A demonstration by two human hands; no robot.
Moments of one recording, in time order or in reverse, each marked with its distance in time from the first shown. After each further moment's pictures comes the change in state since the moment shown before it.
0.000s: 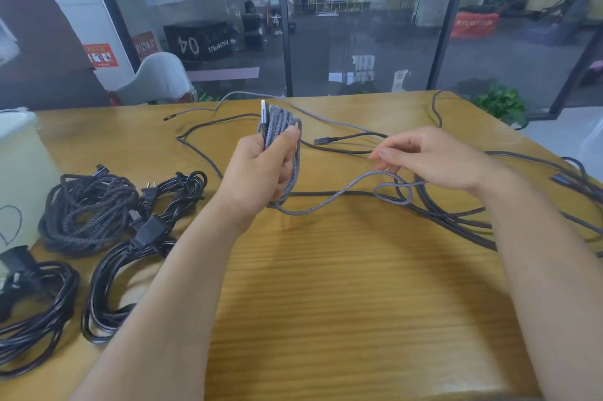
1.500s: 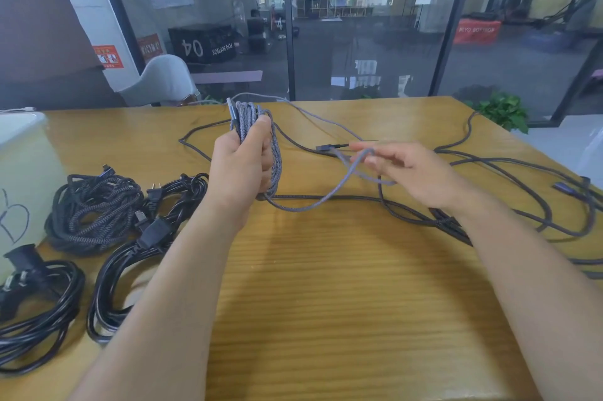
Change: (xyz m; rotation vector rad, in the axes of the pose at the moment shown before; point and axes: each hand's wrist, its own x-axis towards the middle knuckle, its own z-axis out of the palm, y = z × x) left_hand 0.006 -0.003 -0.012 -0.182 0.234 0.004; right_hand 0.017 0.016 0.032 0.127 0.021 -0.210
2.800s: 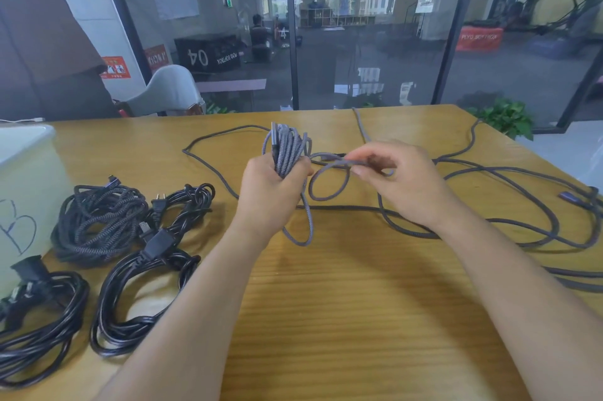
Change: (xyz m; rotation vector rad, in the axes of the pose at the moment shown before) left_hand -0.004 -0.016 0.022 0.341 -0.014 0.148; right_hand -0.001 -0.025 0.023 -0.002 0.255 -0.172
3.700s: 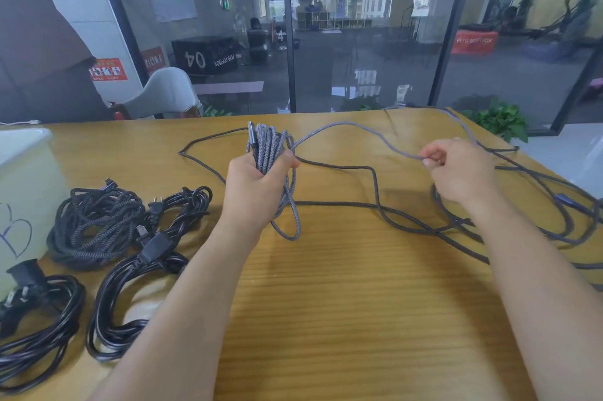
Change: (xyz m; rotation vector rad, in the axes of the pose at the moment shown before) left_hand 0.005 -0.003 -0.009 -0.117 0.083 -0.087; right_hand 0.006 0.057 -0.060 -0.588 0.184 0.506
